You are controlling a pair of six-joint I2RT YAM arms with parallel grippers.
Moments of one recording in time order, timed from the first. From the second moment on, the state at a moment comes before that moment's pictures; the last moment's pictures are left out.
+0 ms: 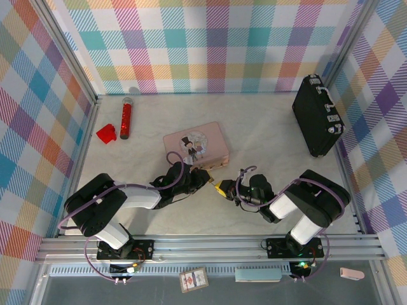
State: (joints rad) left arm -0.78 1.55 0.51 0.55 0.13 -1.28; right arm 0.73 1.62 0.18 1.14 -0.38 1.54
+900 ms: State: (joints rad) left arm -0.78 1.53 0.48 0.57 0.13 -1.30; right arm 0.73 1.65 0.19 1.19 -0.36 1.57
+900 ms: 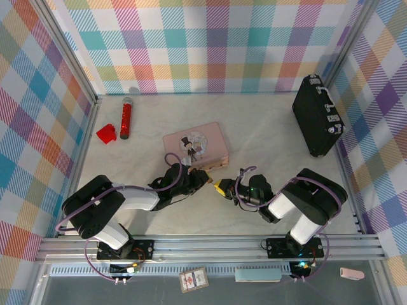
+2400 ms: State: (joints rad) left arm -0.79 1.53 0.48 0.60 0.09 -1.34; right arm 0.72 1.73 0.21 1.28 -0.36 1.61
